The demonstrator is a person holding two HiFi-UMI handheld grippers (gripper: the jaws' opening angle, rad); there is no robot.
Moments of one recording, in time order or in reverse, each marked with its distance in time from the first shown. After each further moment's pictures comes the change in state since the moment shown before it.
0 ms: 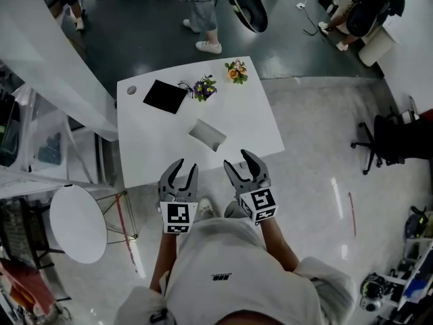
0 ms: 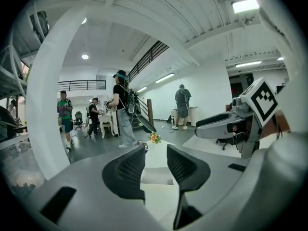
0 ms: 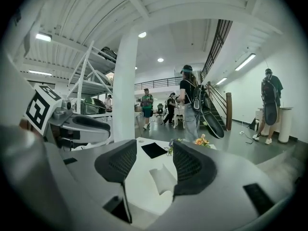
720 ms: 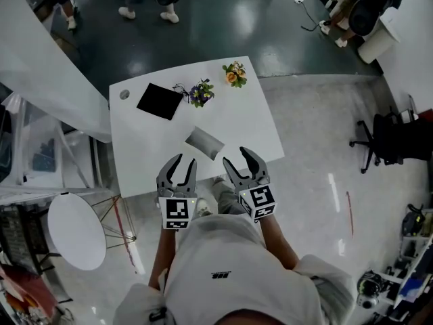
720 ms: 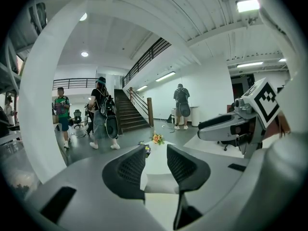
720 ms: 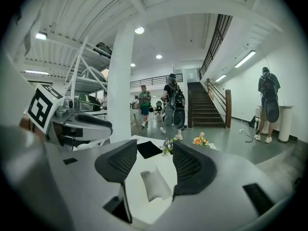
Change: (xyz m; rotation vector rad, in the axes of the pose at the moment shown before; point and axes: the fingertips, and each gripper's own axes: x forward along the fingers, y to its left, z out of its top) left arm 0.065 0.025 0.004 -0.012 0.008 -0.011; right arm 0.050 -0.038 -0.002 0.009 0.035 -0.012
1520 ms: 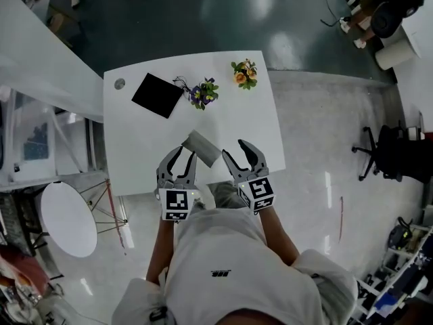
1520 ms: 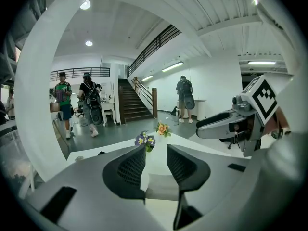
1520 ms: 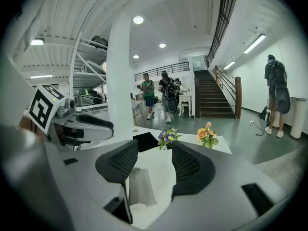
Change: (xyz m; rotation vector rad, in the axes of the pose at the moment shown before) left arm 0.101 0.021 -0.033 -0.065 0.114 0.032; right arm 0.092 -0.062 -0.026 0.010 0.113 0.108
